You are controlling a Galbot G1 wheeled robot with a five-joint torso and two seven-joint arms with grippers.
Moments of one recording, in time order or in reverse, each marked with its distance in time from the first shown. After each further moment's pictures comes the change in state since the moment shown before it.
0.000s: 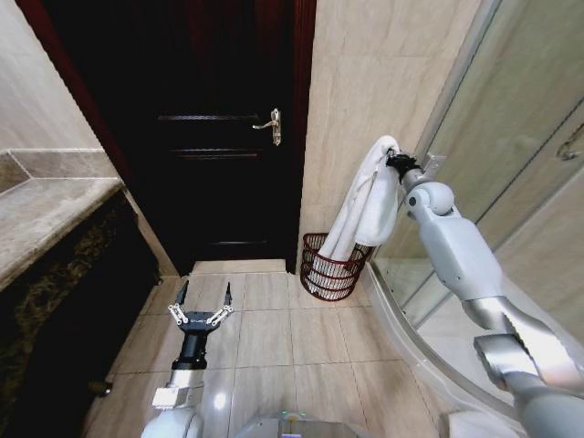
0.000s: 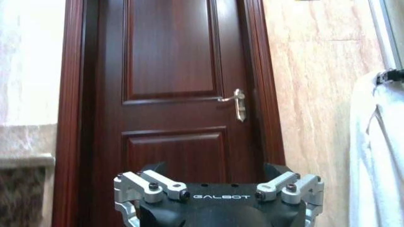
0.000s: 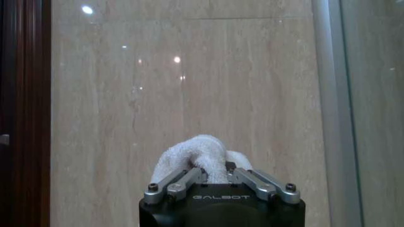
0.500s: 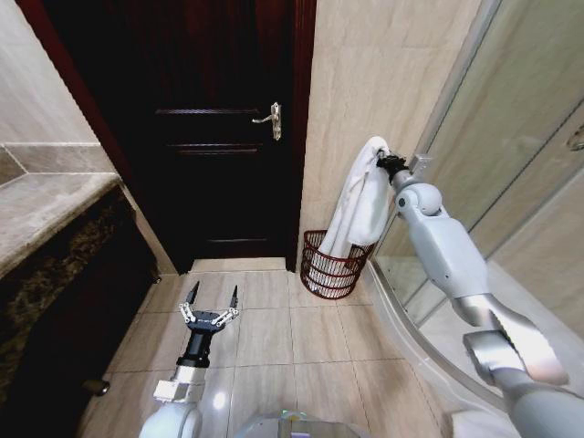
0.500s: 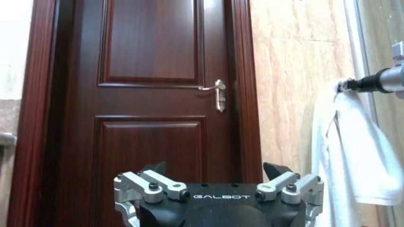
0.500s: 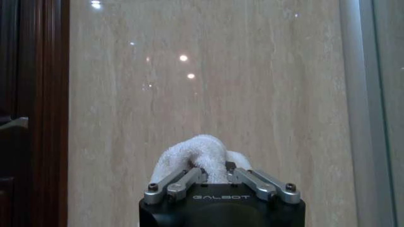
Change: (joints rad) left arm -0.037 0.074 -0.013 0.034 -0.112 0.031 0.098; right arm 0.020 0.059 -0.021 -0.036 -0.045 0.012 -0.002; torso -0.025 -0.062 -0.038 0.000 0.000
